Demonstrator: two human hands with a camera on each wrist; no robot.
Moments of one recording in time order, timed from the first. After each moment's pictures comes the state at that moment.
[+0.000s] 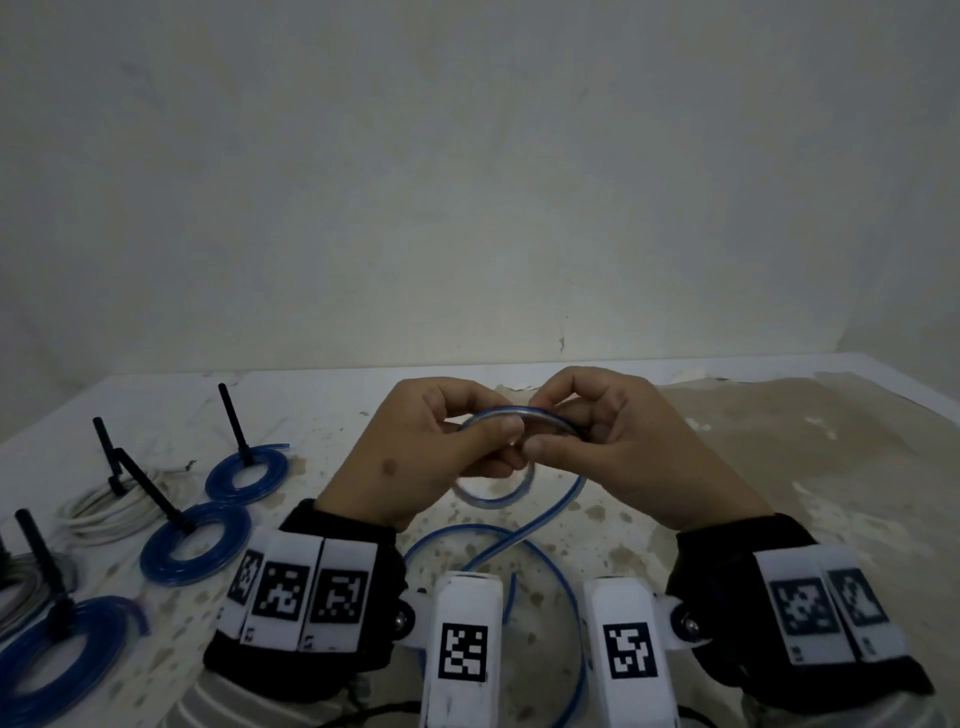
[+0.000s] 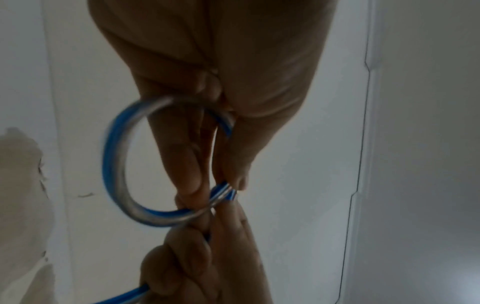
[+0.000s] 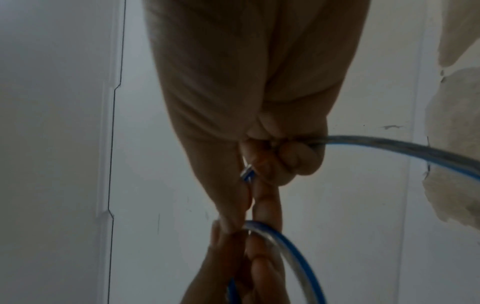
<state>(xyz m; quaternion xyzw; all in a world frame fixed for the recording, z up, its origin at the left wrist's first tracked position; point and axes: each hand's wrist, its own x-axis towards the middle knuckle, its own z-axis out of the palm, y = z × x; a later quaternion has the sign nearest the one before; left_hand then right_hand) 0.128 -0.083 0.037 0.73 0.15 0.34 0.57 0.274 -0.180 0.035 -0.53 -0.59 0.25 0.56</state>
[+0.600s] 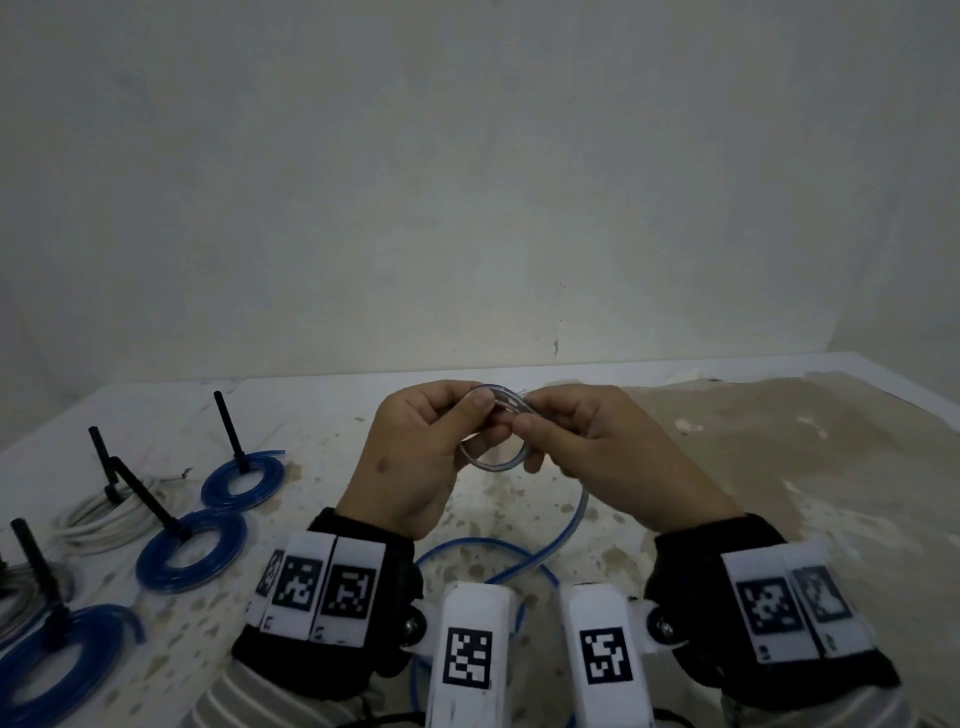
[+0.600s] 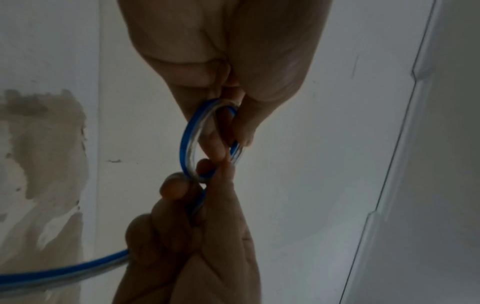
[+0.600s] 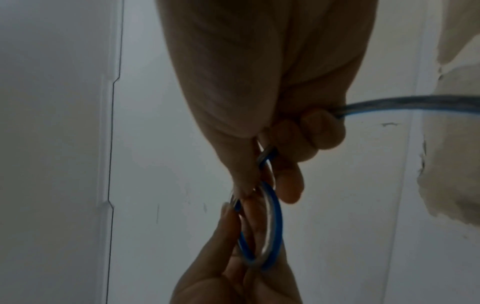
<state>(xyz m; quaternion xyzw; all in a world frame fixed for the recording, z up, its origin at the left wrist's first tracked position) 0.144 -0.083 0.028 0.58 0.15 0.42 0.68 0.274 -0.173 0.033 -0.60 -0.60 0.19 0.50</state>
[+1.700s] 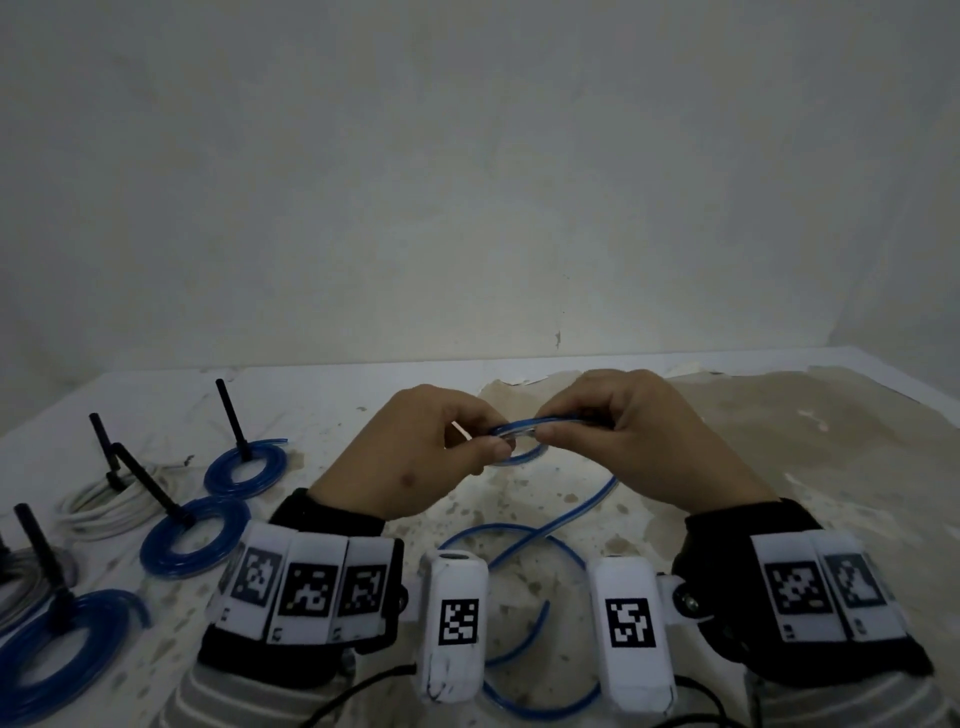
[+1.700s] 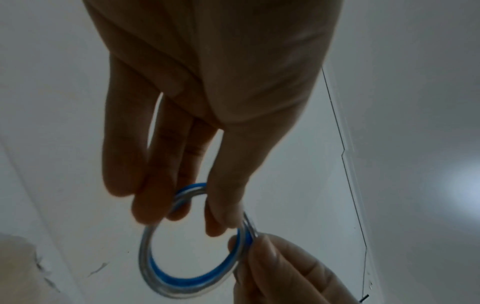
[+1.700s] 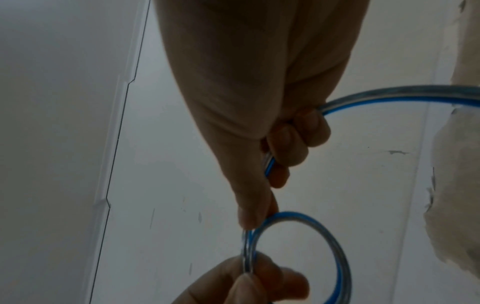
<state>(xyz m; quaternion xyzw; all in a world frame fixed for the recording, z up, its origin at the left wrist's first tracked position) 0.119 -0.077 0.040 0.90 0.22 0.23 0.29 0.286 -0.180 0.032 -0.63 -0.64 0.08 0.44</state>
